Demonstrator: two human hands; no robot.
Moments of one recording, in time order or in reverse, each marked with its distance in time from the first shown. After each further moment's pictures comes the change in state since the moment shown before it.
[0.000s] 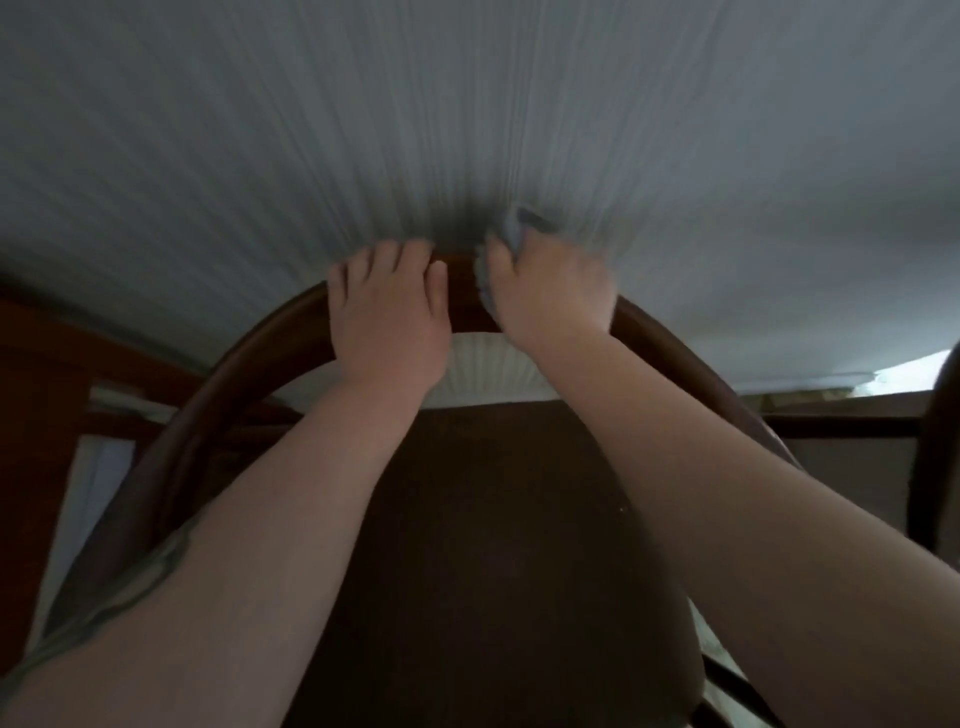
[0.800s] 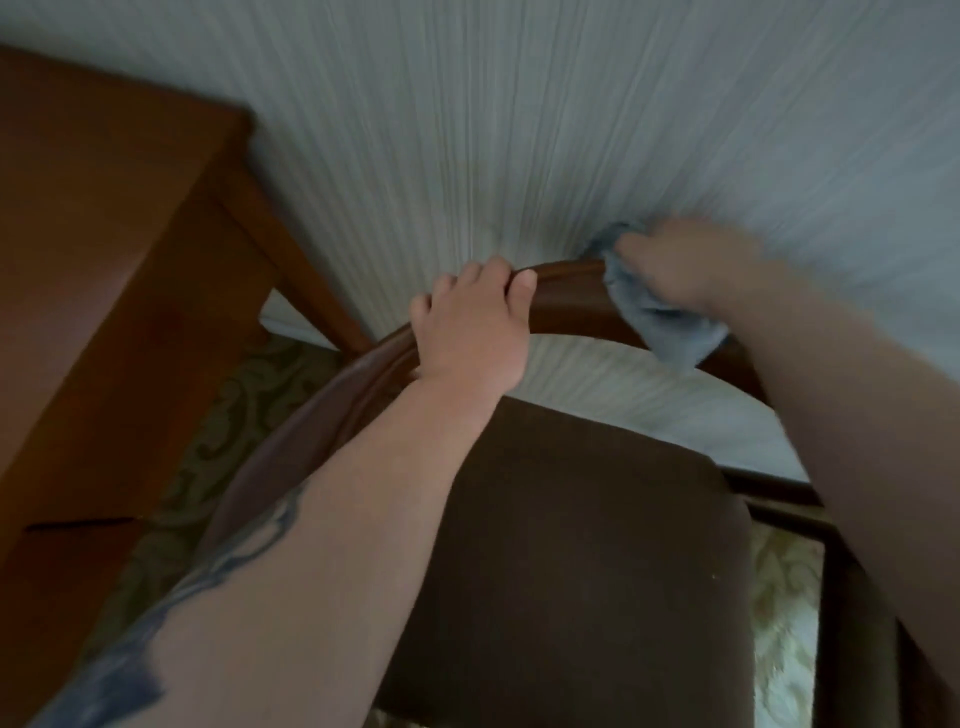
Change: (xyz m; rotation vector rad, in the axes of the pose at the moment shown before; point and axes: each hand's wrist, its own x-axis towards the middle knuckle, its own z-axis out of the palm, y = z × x) left_hand -0.027 -0.097 -0.019 -0.180 -0.065 -0.354; right_hand 0.052 -0.082 0.000 -0.075 -0.456 -0.234
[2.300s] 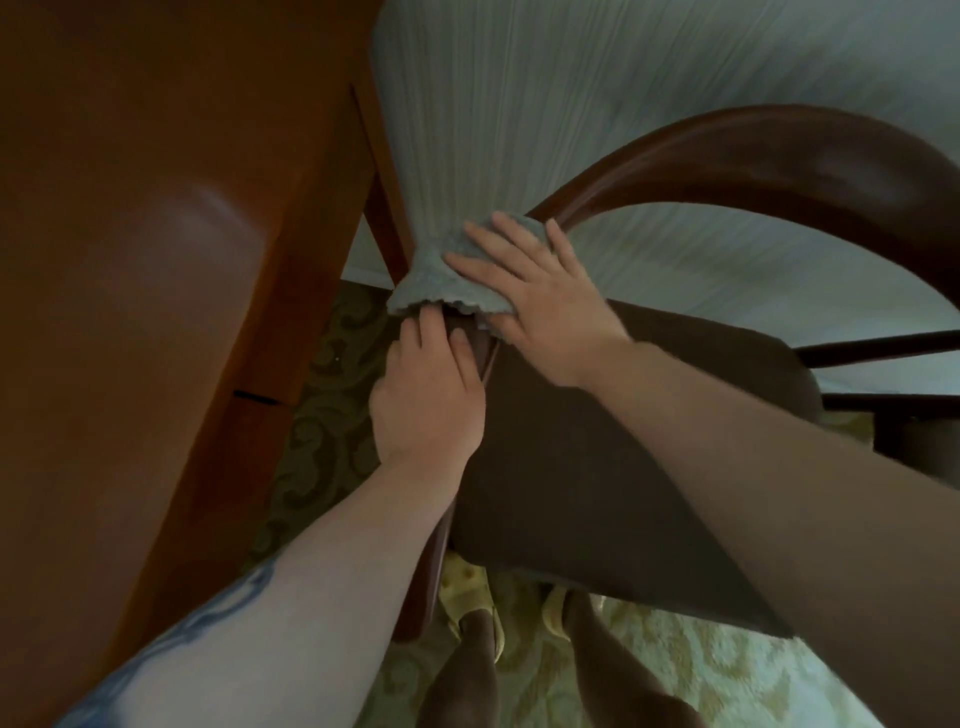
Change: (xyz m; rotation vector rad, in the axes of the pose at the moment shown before) left_hand -0.149 -0.187 -0.032 -0.010 0.097 -0.085; right_hand -0.111 -0.179 0.168 -0.158 0.204 -0.579
